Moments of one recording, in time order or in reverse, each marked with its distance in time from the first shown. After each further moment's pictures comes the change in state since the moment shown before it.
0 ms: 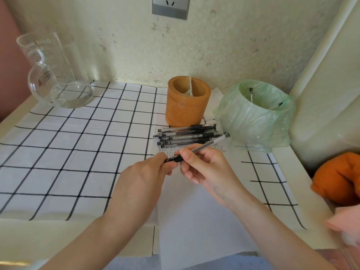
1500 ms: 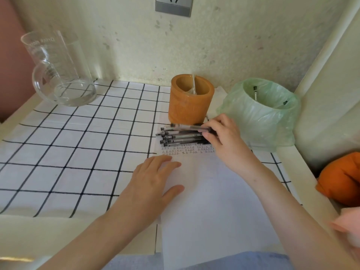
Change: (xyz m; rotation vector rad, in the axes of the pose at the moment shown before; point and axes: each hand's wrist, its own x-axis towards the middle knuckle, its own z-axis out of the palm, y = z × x) left_hand -0.009 -0.028 0.028 0.082 -0.203 0.116; right_hand 0.044 -0.006 -0.055 -1.213 0.211 -0.303
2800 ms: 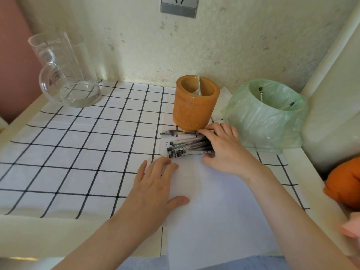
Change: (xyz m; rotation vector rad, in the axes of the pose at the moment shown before) left_hand -0.005 0.001 0.002 0.128 -0.091 -0.080; right_hand 0.004 0.010 0.015 -0.435 -0.217 -0.115
